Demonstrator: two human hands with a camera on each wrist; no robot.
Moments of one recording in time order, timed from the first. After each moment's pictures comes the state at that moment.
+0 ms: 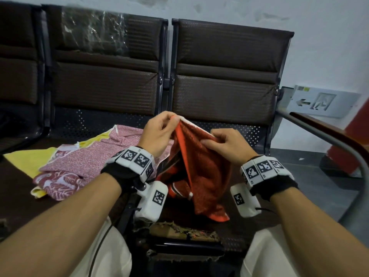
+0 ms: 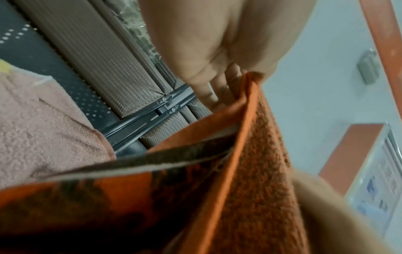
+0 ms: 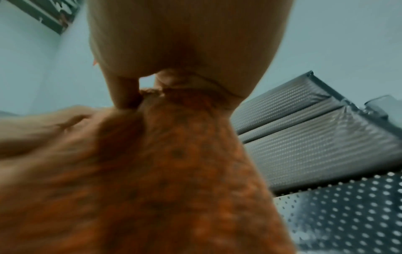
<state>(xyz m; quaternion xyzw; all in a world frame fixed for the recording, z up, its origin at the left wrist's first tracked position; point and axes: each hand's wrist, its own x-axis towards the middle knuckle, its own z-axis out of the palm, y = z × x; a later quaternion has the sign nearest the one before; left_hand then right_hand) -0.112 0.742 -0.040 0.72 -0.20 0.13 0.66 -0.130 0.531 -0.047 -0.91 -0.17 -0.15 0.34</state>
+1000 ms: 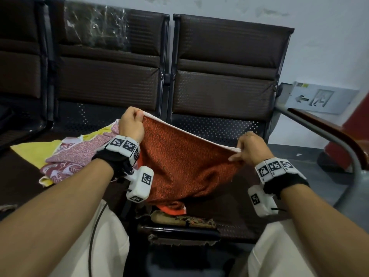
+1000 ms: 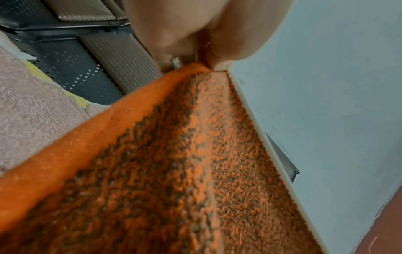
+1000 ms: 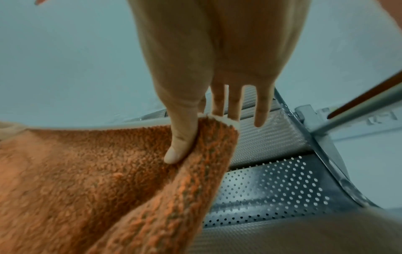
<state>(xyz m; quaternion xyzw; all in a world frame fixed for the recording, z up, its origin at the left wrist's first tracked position) -0.084 0.791 -0.056 0.82 0.03 0.26 0.51 -0.144 0.474 -0.065 -0.99 0.05 -0.08 0.12</state>
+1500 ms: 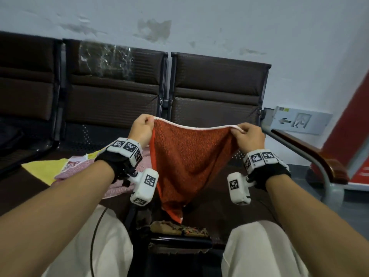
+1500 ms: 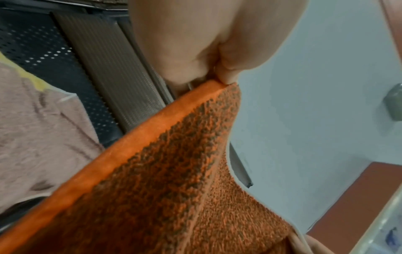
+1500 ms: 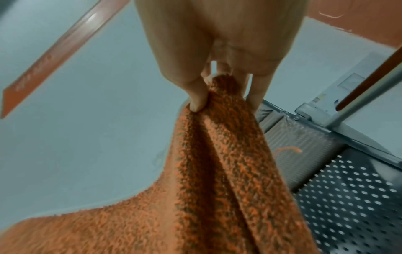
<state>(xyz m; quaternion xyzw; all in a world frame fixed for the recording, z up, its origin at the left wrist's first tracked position) -0.112 0.781 0.008 0.75 -0.05 0.14 0.65 -0.161 0.495 0.015 -0.86 0.13 -0.33 0.37</state>
